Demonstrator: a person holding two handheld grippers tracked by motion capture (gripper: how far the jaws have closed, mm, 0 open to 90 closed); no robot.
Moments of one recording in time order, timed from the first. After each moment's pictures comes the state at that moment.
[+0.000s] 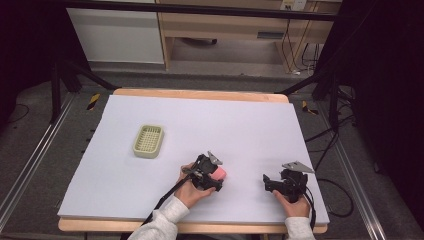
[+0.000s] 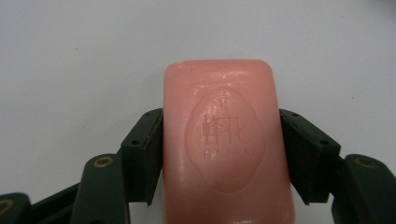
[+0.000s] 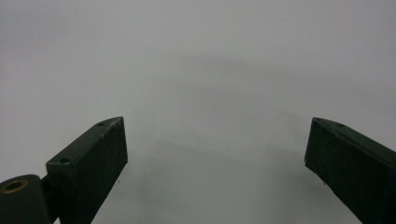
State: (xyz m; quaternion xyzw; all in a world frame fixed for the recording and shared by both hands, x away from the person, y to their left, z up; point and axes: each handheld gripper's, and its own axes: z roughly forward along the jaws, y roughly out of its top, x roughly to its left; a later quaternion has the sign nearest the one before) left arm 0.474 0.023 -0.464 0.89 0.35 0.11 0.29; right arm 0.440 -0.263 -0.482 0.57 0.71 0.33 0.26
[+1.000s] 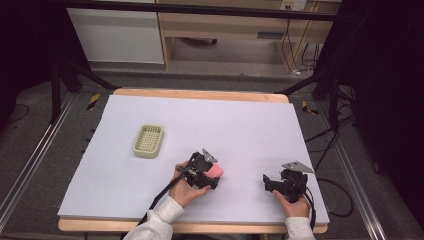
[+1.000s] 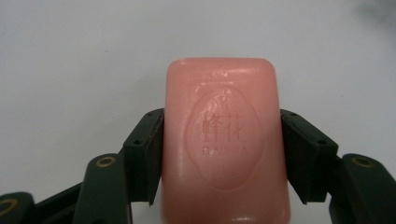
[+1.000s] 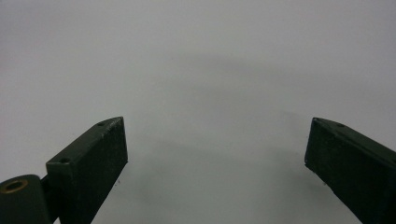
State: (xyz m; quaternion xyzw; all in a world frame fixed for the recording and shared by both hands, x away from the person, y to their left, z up) left arm 0.470 0.040 -0.446 0.88 0.36 0.11 0.30; right arm 0.440 -0.263 -0.482 0.56 0.71 0.33 0.25
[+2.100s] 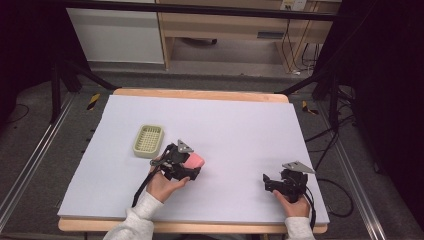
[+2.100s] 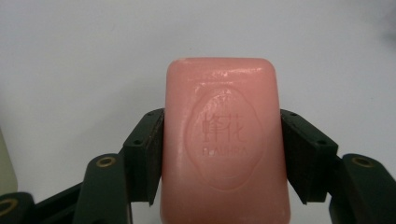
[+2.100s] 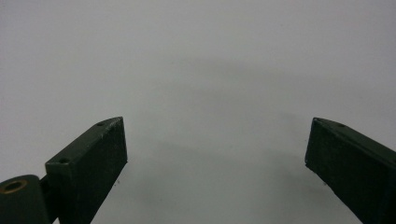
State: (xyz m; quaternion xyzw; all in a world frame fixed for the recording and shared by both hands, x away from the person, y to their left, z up) left arm 0.476 0.099 -0.421 0.85 0.40 0.13 0.33; right arm 0.440 -0.262 -0.481 0.56 0.71 0.34 0.26
